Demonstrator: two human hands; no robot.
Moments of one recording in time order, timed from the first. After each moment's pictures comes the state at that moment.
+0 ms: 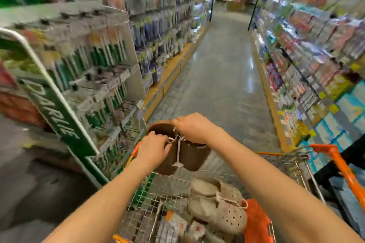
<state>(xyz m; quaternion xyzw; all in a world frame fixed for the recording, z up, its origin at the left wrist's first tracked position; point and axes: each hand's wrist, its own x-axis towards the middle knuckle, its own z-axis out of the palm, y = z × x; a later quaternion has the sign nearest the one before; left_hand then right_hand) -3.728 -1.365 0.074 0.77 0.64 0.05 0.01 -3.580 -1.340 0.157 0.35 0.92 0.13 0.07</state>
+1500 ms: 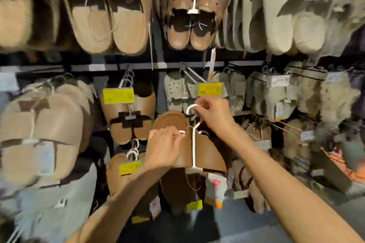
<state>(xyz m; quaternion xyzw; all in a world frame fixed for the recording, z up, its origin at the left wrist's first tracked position) -4.141 -2.065 0.197 -0.36 0.85 0.11 -0.37 -4.292 -2.020 0.267 -0.59 0.67 -0.44 -0.05</state>
